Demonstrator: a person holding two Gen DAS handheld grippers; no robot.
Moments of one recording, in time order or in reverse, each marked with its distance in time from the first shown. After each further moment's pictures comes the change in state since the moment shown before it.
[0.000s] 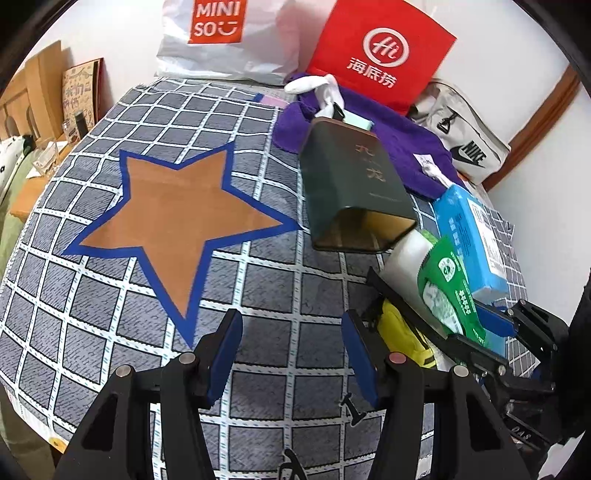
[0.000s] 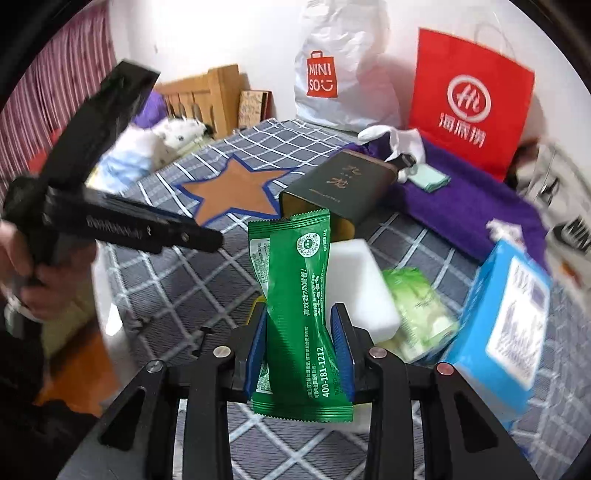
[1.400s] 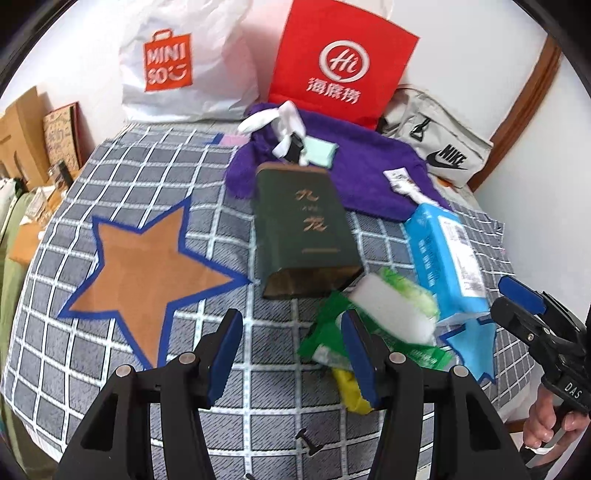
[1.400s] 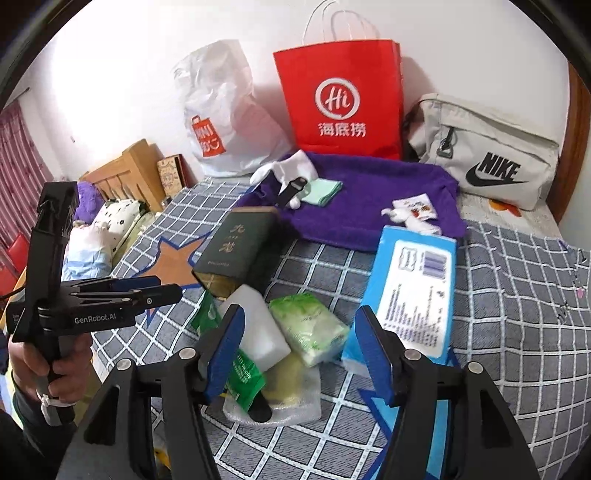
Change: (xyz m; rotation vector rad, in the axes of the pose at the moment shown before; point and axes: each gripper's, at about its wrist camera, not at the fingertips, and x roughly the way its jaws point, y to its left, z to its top) left arm -0.013 -0.045 0.033 0.077 -0.052 0.015; right arm -0.057 -0.069 0.014 0.346 -0.078 -0.120
